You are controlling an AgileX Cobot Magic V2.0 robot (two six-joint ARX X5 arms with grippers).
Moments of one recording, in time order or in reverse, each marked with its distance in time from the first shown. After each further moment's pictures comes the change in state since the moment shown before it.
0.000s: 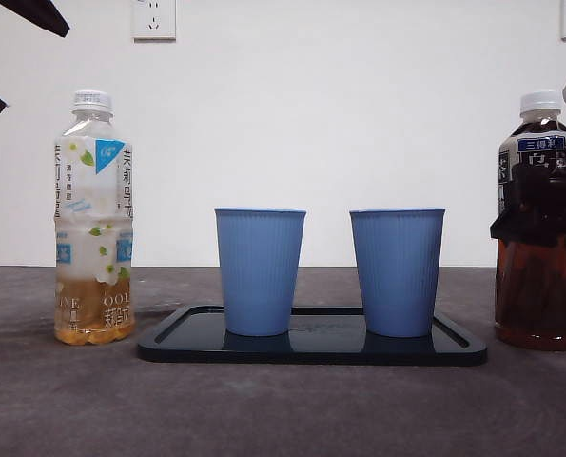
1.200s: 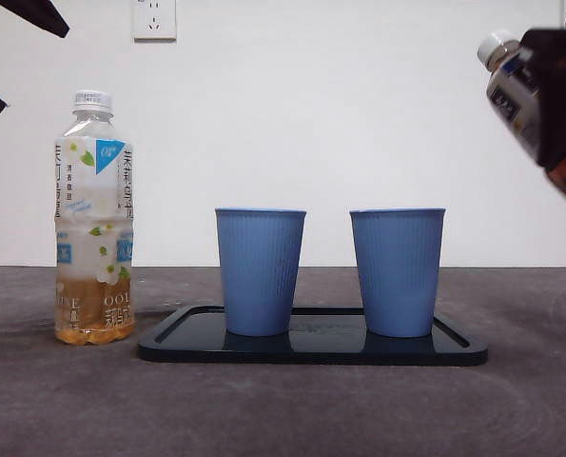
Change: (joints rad) left arm 0.000 0.000 0.000 -0.001 0.000 0.011; right arm 0.174 -0.355 0.696 -1.736 0.192 -0.170
